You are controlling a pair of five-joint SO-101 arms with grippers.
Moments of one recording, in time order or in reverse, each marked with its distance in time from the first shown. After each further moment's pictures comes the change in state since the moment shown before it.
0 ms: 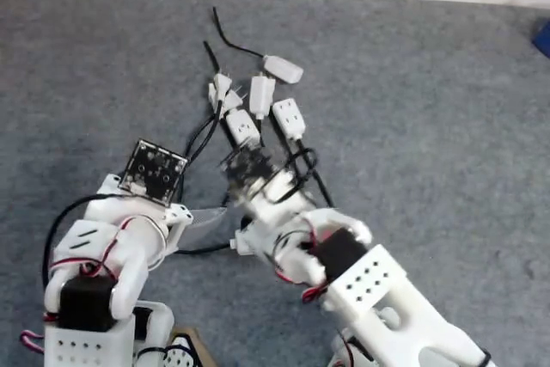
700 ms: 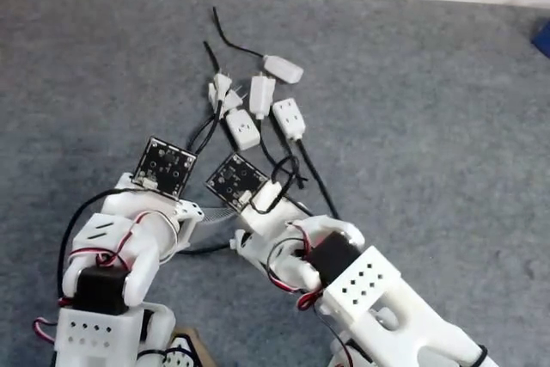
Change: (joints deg) left arm 3.0 4.4 8.7 -8.8 2.6; right arm -1.8 0.2 -1.9 6.2 1.7
